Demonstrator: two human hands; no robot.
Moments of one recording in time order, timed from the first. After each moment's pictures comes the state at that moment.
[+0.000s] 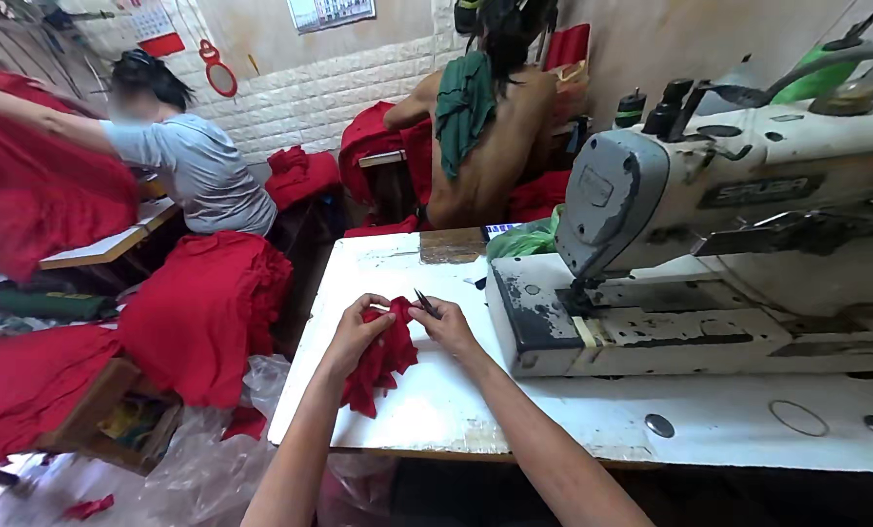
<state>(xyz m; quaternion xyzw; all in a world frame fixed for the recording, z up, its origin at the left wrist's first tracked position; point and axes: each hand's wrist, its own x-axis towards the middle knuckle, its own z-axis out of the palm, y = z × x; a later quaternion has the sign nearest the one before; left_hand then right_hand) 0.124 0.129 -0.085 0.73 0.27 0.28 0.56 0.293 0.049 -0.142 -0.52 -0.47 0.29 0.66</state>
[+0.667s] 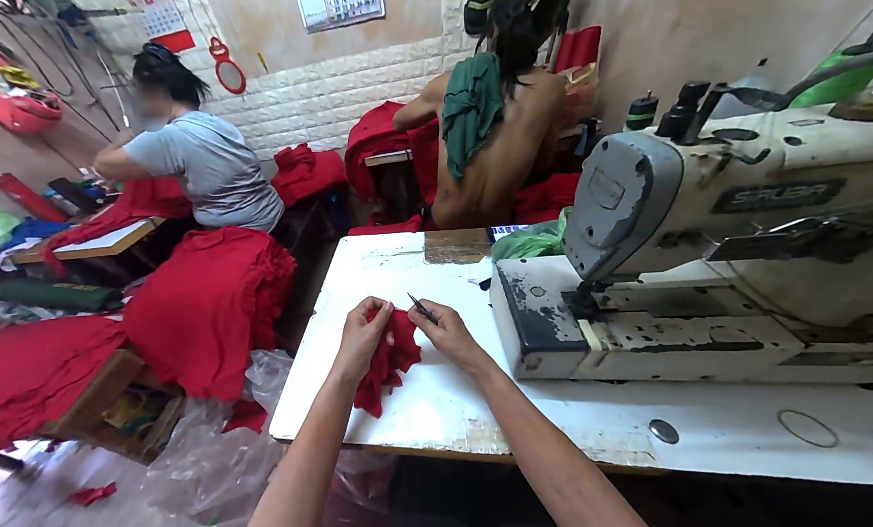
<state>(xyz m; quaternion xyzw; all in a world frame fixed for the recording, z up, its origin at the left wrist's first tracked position) 0.132 0.116 -0.097 0.66 0.29 0.36 0.59 0.289 0.042 -0.137 -0.52 -0.57 0.24 0.59</state>
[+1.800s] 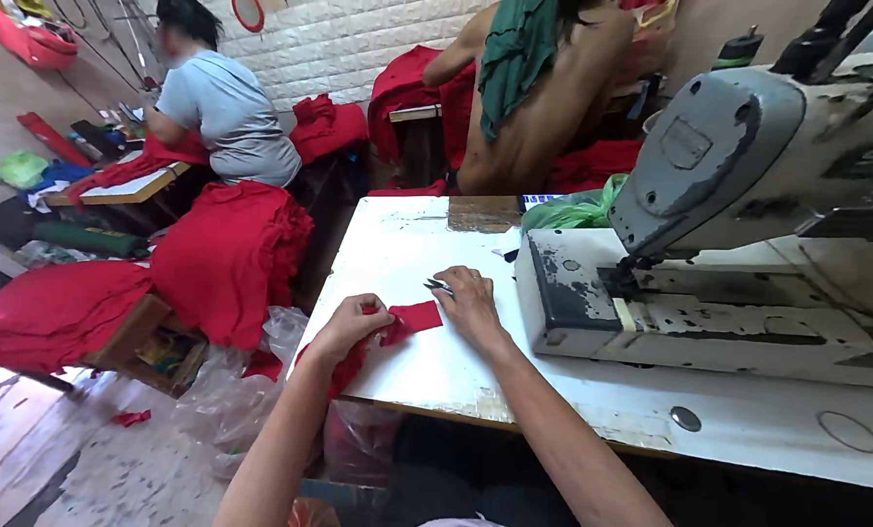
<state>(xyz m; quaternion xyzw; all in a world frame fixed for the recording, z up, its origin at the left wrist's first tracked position) 0.070 0.109 -0.087 0.77 0.39 0.16 0.48 0.289 0.044 -0.158 -0.70 -0.59 0.03 0.41</state>
